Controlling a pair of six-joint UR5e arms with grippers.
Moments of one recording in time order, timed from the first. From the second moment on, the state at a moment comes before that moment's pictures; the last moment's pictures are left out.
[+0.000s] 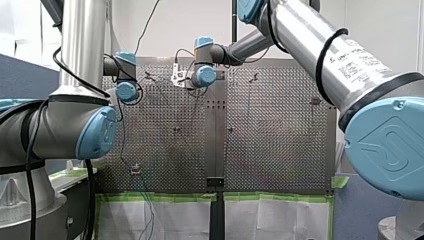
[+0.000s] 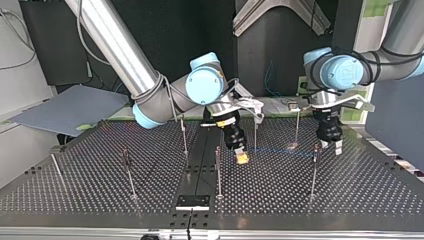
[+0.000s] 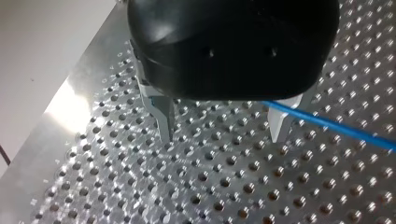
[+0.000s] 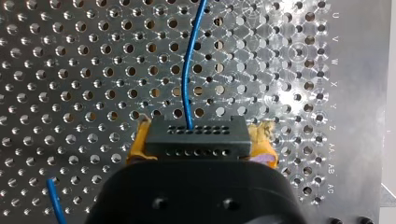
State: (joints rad) left arm 0.13 -1.68 -1.95 -2.54 -1.70 -1.88; right arm 2.45 -0.84 0.88 -0.08 1.67 1.61
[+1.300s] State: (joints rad) left arm 0.05 -1.41 -2.02 -2.74 -1.69 -1.81; right arm 2.45 -0.84 0.88 -0.07 1.67 1.62
